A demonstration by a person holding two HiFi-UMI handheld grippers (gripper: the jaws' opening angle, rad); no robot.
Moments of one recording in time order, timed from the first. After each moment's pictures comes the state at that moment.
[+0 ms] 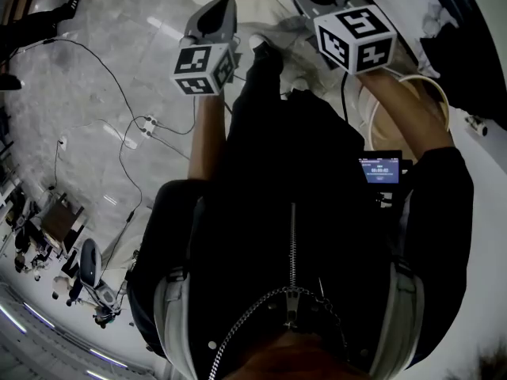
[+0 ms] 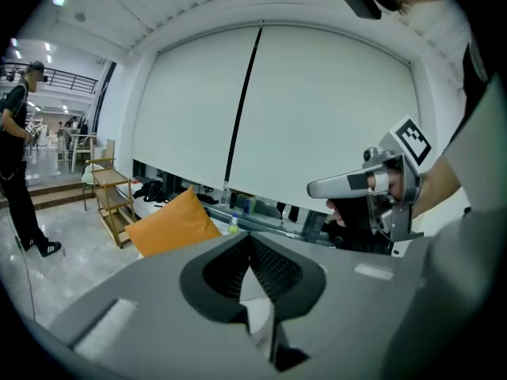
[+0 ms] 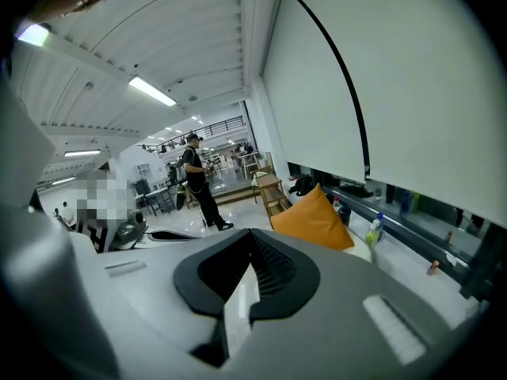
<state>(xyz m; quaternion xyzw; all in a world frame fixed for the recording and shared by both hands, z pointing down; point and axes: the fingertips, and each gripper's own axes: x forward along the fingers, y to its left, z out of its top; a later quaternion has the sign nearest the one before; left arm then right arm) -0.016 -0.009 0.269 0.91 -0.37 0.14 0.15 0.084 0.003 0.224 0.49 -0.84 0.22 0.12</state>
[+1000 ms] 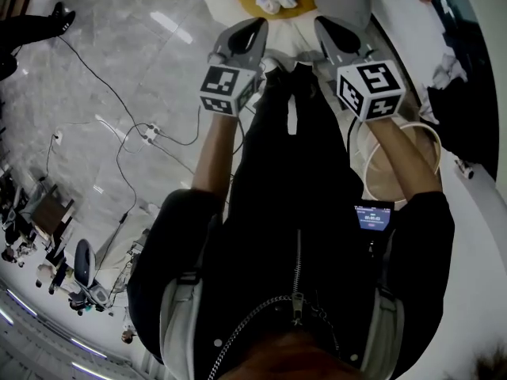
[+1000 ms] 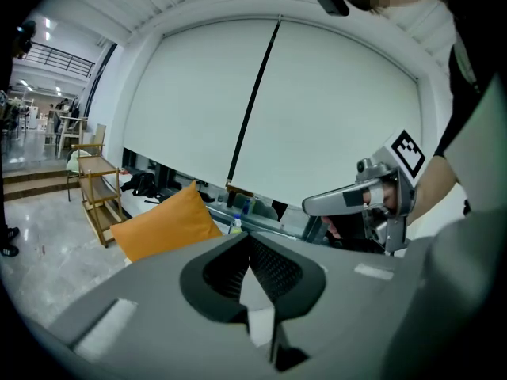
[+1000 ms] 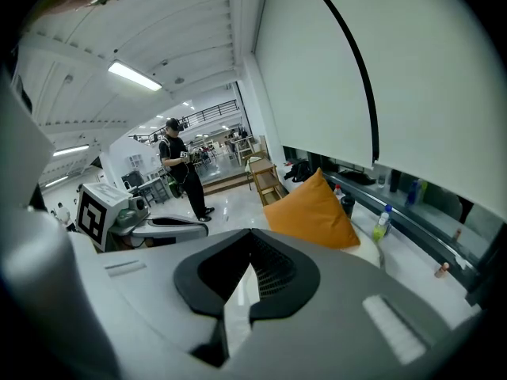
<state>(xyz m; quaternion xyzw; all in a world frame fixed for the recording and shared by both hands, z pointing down) -0.016 -0.140 0.309 0.92 -0.33 0.13 0.18 0.075 -0.122 0.282 0.49 -0.82 0.25 0.16</state>
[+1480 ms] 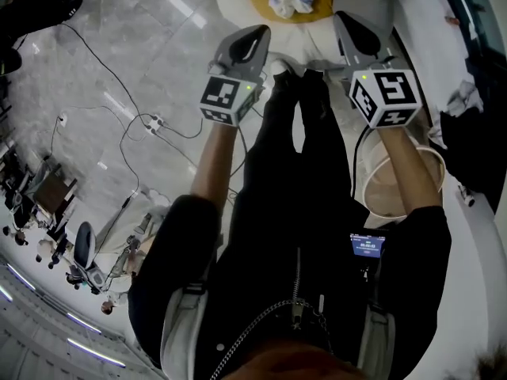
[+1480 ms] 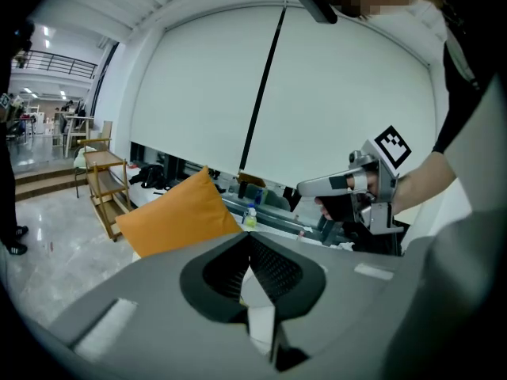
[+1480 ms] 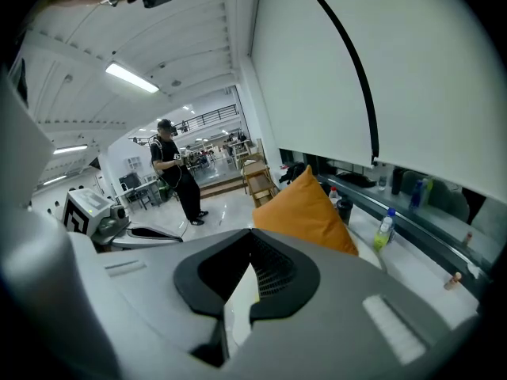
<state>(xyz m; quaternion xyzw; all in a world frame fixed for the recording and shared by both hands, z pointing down) -0.009 -0.201 0.378 0.90 -0.35 0.16 0.18 0.115 -0.213 0.342 0.50 -0.82 0.24 0.15</state>
